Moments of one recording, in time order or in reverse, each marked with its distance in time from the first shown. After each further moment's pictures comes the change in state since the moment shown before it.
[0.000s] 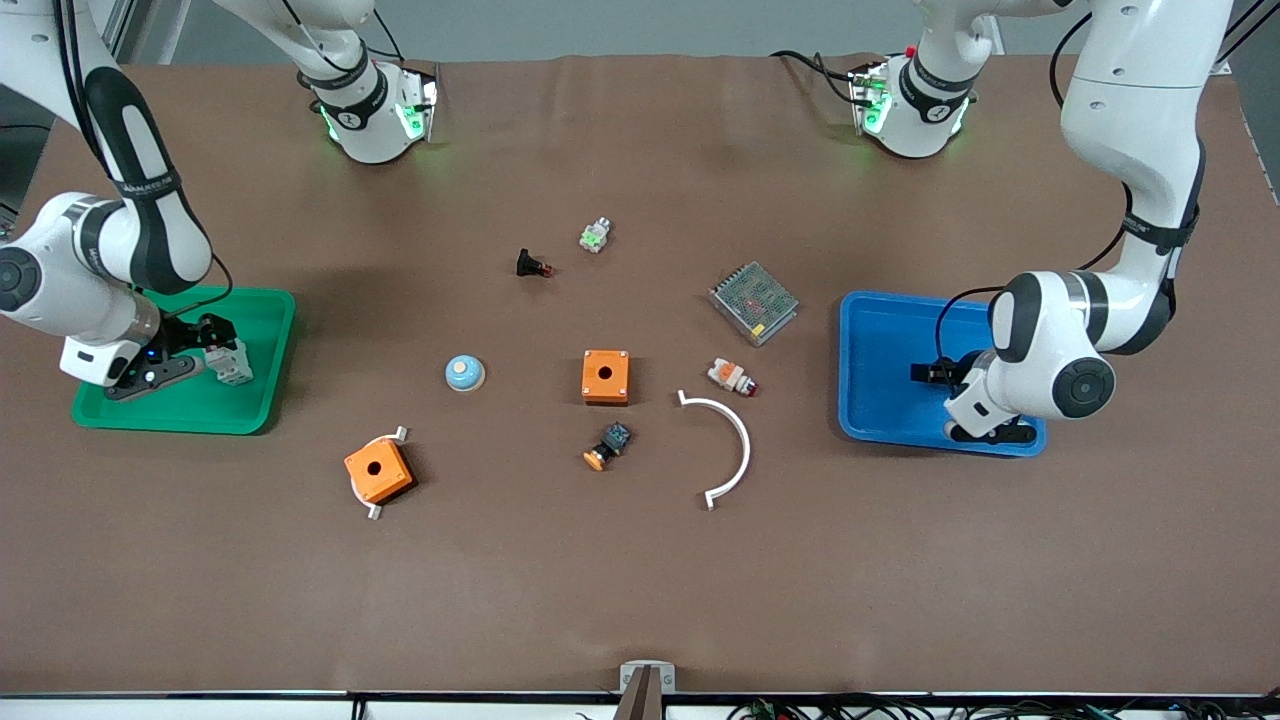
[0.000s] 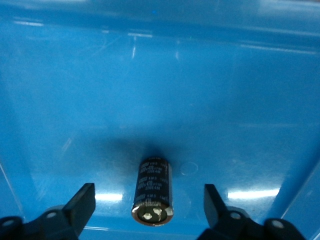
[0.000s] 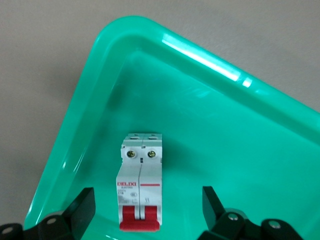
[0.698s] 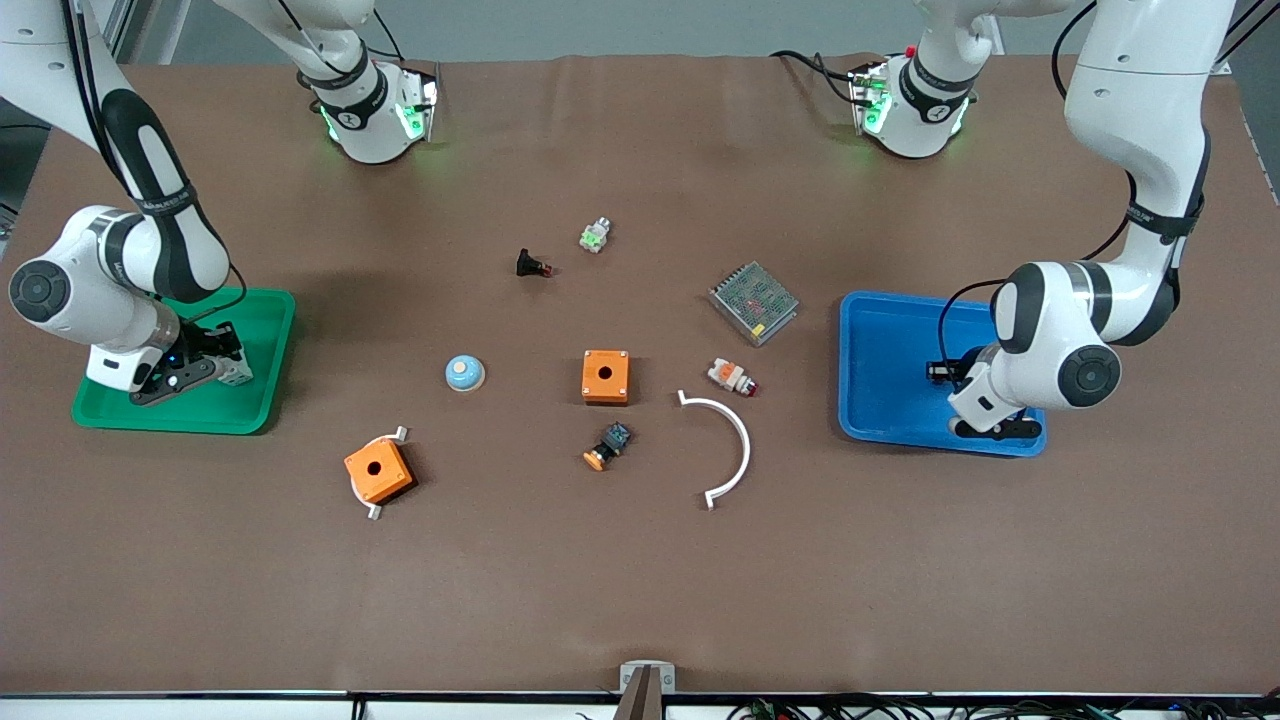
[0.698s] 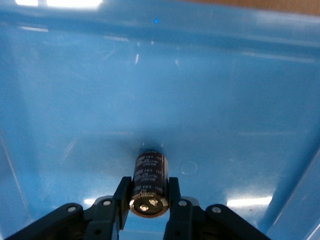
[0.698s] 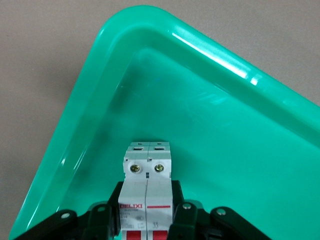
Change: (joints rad) left arm 0.000 -0.028 -0.001 -0.002 0.000 0.029 -0.030; right arm 0.000 0.040 0.006 -0.004 0.000 0.042 -0.037
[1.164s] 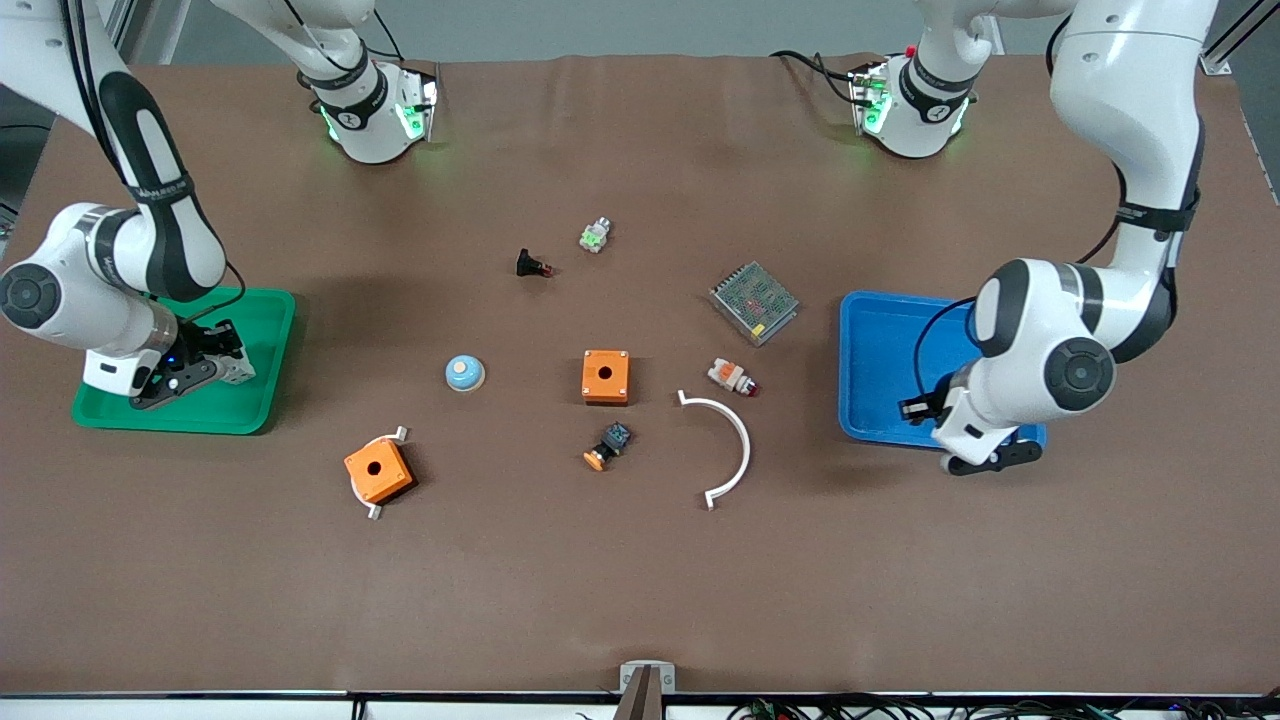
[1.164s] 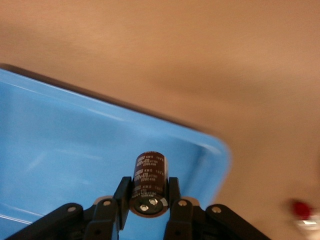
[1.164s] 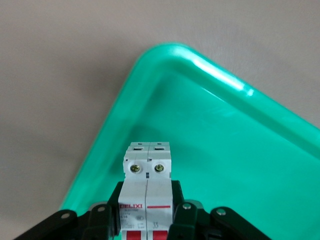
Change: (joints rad) left arm -0.066 -0.003 -0.095 0.206 -0.021 -0.023 -0.386; right arm 0.073 -0.088 0.016 0.078 0.000 -0.219 0.078
